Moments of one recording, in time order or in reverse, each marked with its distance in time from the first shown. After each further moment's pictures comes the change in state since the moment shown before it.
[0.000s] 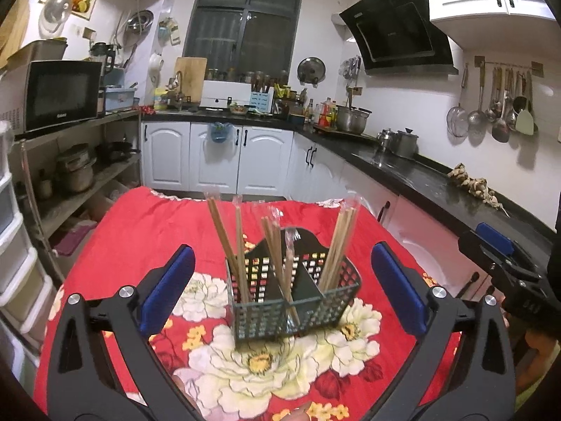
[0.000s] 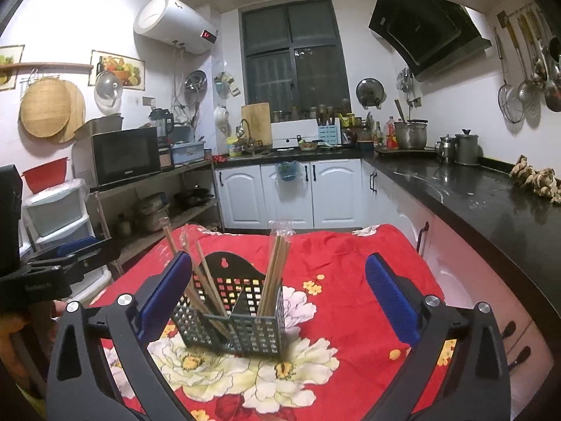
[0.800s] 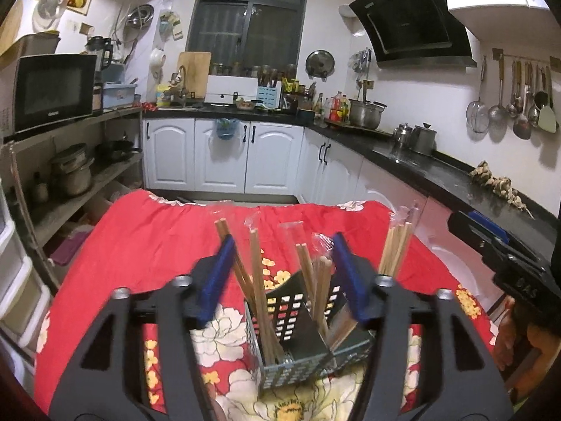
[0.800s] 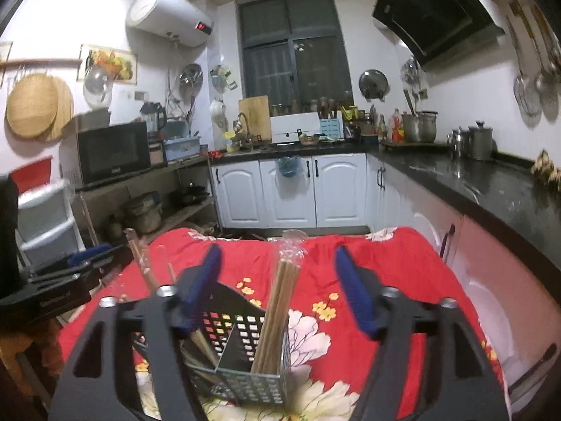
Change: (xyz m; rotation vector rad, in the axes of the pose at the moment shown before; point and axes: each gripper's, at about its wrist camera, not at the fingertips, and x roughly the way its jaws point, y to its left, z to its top) left arm 0.085 0.034 0.018 0.010 0.008 0.027; right arm 0.105 -0.003 0.011 0.040 0.015 0.007
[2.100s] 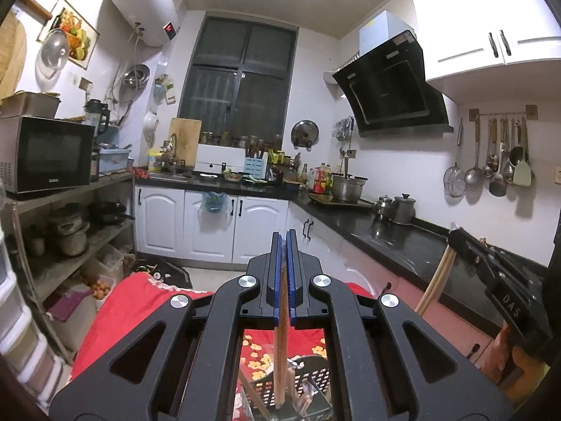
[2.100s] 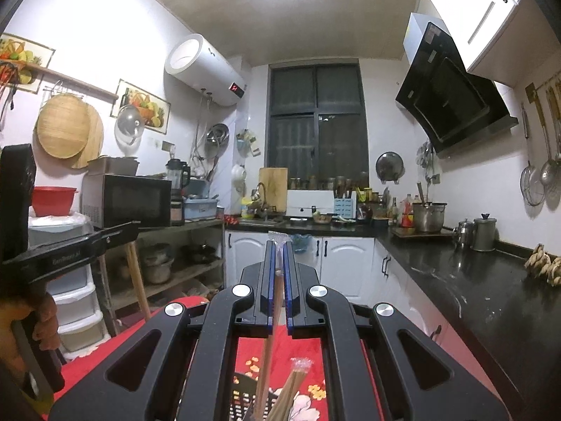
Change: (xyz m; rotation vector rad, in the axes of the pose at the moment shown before) left arm -0.077 -0.012 0.096 0.012 -0.266 -0.060; right arm -0.062 0.030 0.095 -0.173 -0.290 0.030
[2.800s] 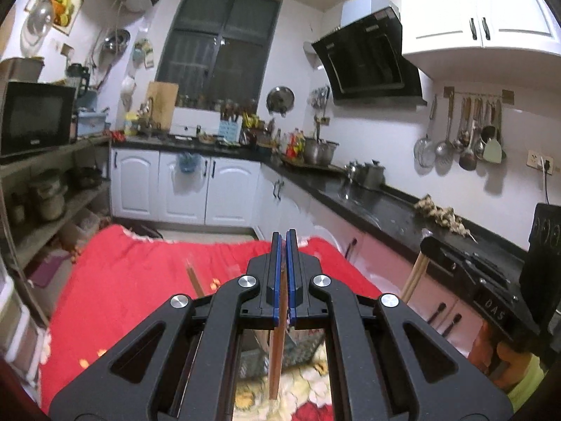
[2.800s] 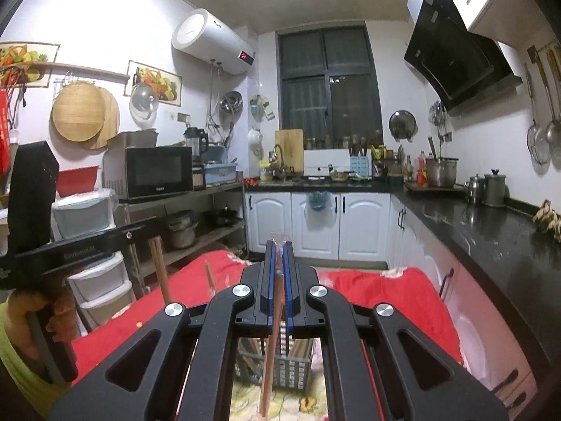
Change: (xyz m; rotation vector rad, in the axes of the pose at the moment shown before) left arm -0.036 -0.013 -0.043 -0.031 0.124 -0.115; right arm -0.055 0.016 -0.035 0.058 0.150 0.082
